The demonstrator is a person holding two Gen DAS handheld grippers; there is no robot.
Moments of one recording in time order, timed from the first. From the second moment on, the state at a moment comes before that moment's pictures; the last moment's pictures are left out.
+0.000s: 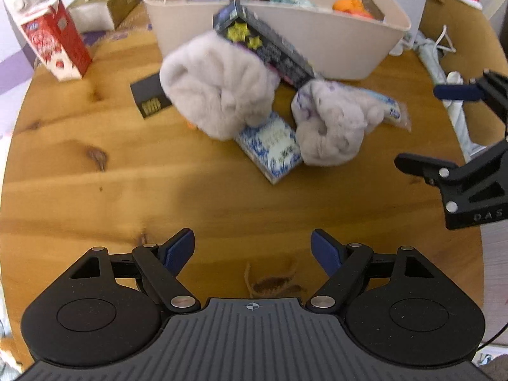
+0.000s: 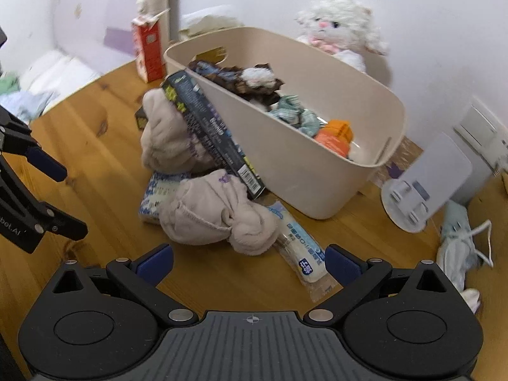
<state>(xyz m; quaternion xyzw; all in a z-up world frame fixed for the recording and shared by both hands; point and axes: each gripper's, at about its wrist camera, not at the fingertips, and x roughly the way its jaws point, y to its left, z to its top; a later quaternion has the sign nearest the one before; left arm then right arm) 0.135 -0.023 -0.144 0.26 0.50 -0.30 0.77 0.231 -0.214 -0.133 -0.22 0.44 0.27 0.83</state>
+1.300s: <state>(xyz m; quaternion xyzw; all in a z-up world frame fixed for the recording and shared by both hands) 0.136 -0.022 -0.186 0.23 0.57 -0.21 0.76 0.253 -0.193 -0.180 -0.21 0.45 0.33 0.80</state>
